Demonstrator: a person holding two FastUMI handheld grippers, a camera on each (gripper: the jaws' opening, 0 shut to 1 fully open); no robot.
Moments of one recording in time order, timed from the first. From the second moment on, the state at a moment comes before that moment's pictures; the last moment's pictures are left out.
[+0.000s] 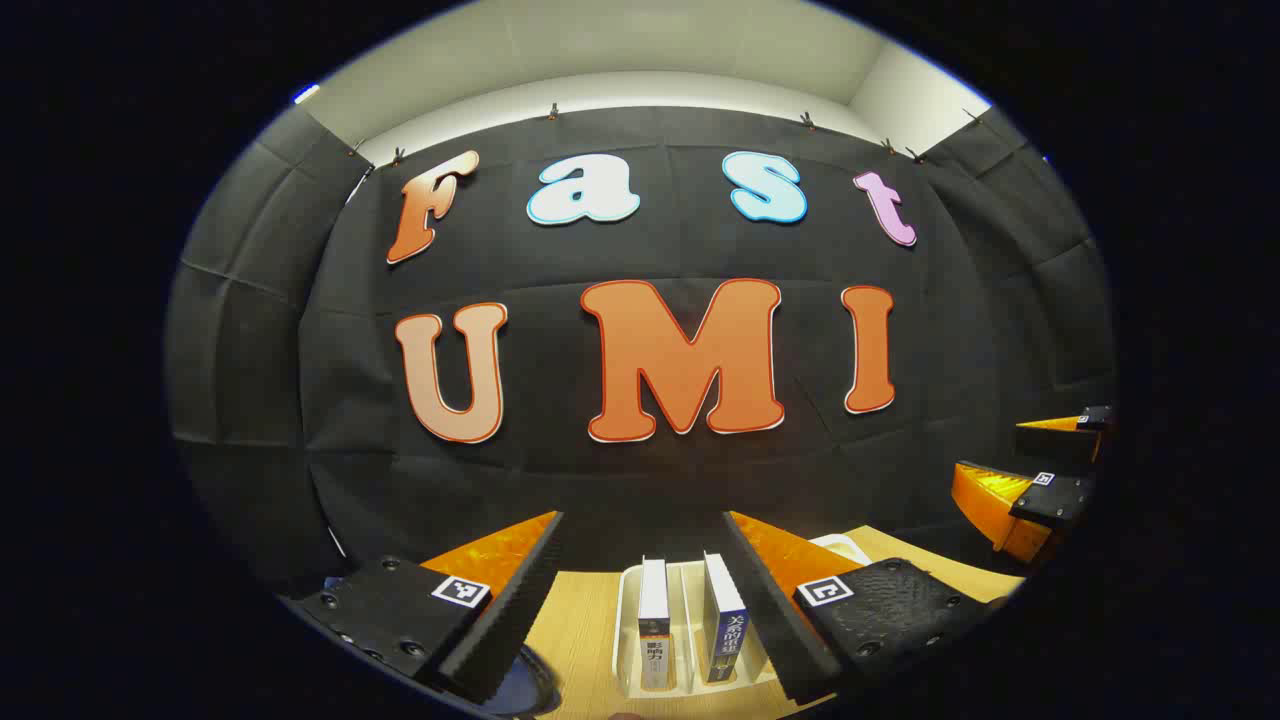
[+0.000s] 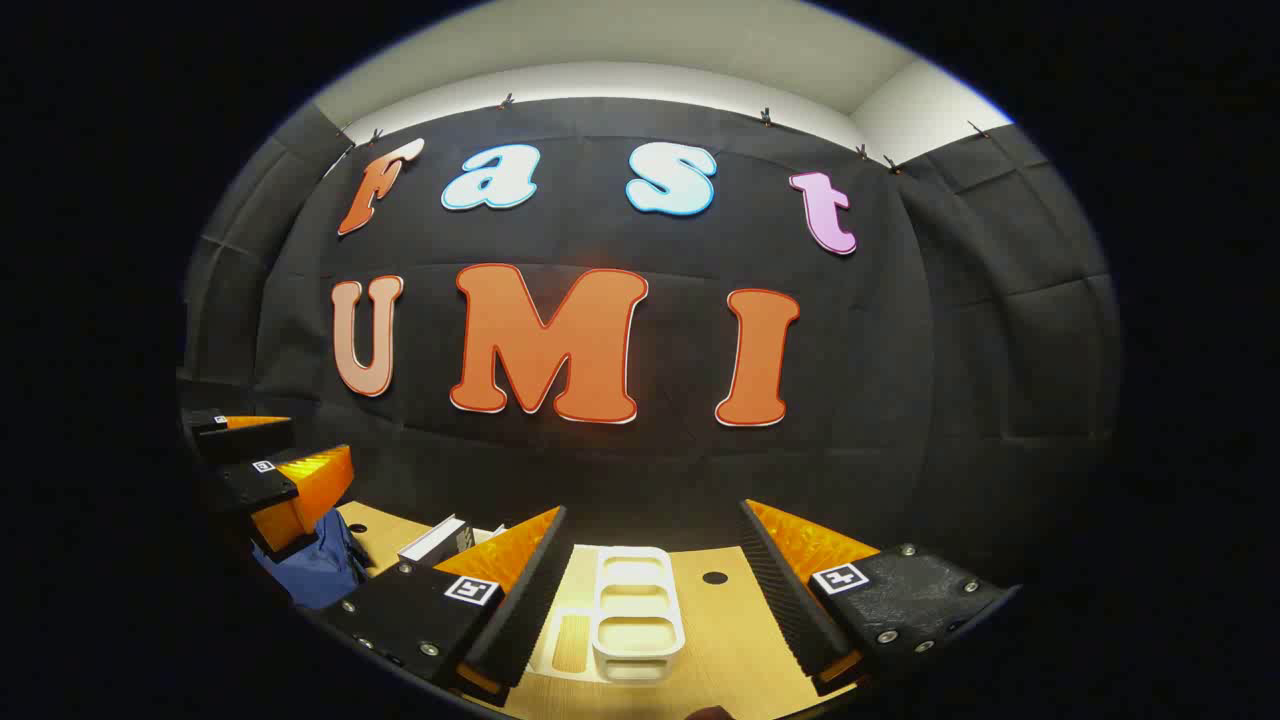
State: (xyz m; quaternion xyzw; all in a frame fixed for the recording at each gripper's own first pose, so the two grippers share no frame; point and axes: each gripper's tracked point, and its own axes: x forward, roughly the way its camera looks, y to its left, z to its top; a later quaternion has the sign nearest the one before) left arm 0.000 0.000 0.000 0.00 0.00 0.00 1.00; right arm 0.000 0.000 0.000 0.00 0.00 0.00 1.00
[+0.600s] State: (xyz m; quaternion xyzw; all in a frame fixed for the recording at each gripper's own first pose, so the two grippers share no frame) left arm -0.001 0.010 -0.006 0.00 0.01 0.01 1.00; right arm 0.005 0.001 -0.002 0.00 0.01 0.00 1.00
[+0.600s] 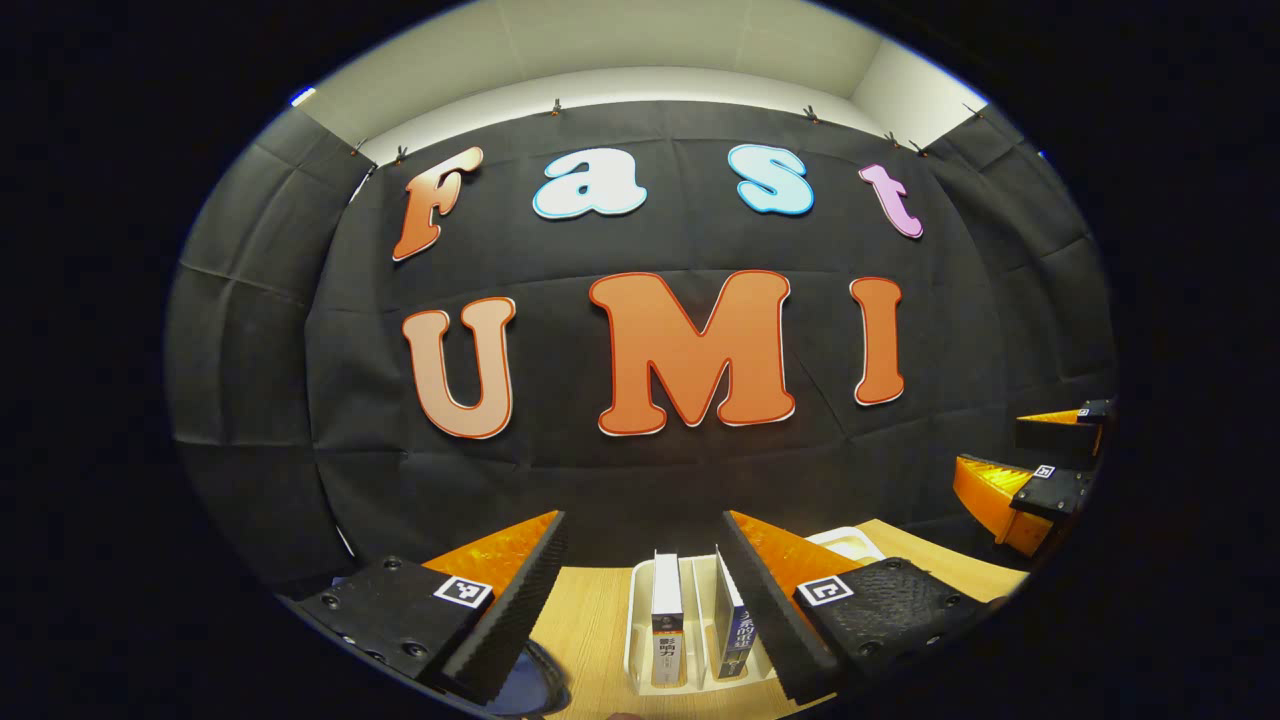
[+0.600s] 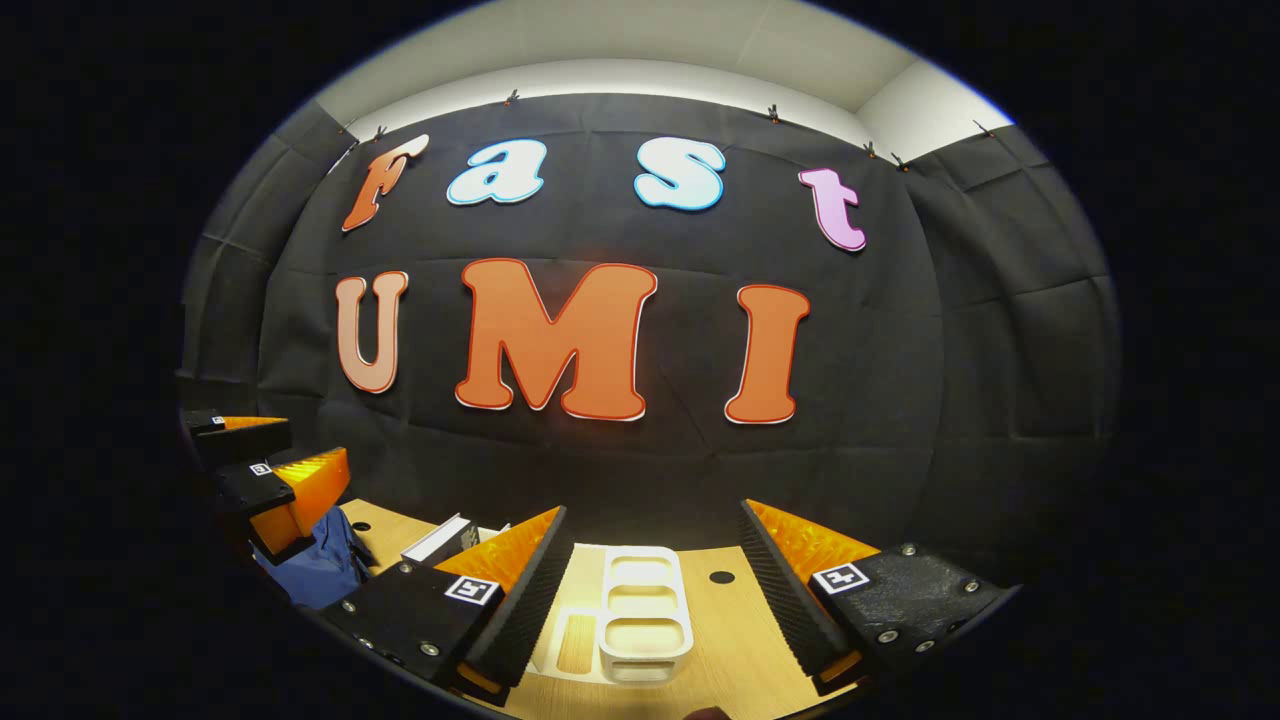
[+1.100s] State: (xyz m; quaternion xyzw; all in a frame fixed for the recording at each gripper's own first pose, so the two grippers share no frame) left arm -0.008 0.007 -0.002 0.00 0.00 0.01 1.00; right arm -0.001 0.001 -0.005 0.00 0.01 0.00 1.00
